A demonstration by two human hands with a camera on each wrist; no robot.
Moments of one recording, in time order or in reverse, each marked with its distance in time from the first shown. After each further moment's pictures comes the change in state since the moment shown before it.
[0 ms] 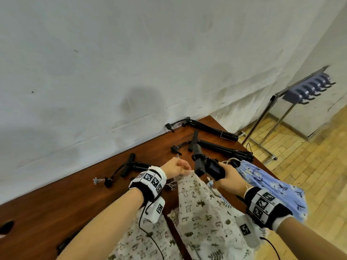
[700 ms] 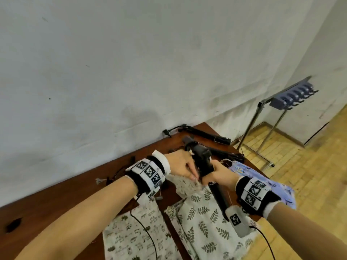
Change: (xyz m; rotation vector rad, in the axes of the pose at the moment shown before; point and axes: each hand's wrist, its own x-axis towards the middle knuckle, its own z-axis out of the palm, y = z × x) left_hand -0.061 0.092 0.010 0.610 -0.221 0.347; right_hand -0.042 -0.040 -0.011 0.278 -0.211 -0.068
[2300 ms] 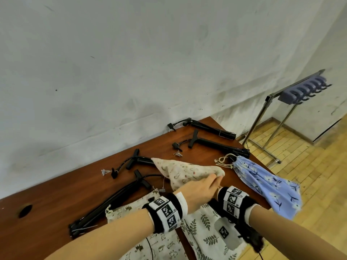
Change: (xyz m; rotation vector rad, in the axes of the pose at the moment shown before) left_hand -0.009 0.045 0.109 0.477 0.218 0.053; right_hand -0.017 -0.010 0.056 -0.736 -0.037 0.372
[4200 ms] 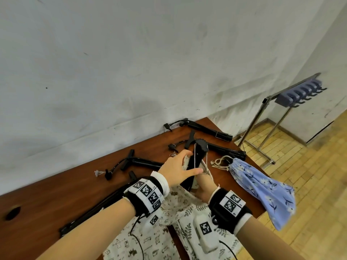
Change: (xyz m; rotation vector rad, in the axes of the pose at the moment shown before) left_hand 0.003 -0.064 -0.032 -0.765 0.153 -0.598; right_hand 0.048 0.002 0.025 1.688 -0.014 0.047
